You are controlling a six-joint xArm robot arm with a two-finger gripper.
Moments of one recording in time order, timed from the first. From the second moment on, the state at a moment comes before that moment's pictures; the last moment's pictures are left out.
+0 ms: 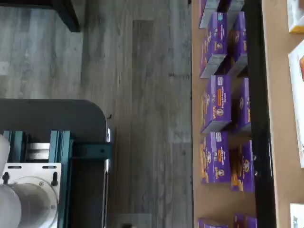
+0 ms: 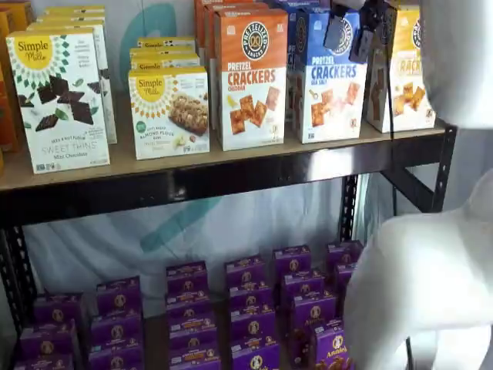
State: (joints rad) arm -0.22 -0.45 -1.50 0.27 1.98 -1.68
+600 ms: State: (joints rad) arm -0.25 -0.50 -1.45 0.31 1.93 -1.70
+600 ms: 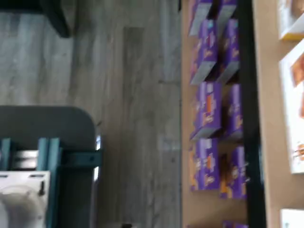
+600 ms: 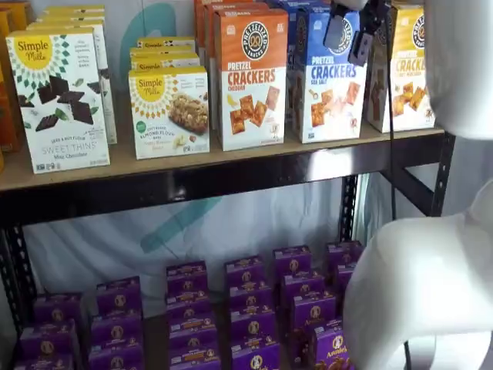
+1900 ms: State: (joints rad) arm -0.32 -0.56 -1.37 0.44 1.49 -1.74
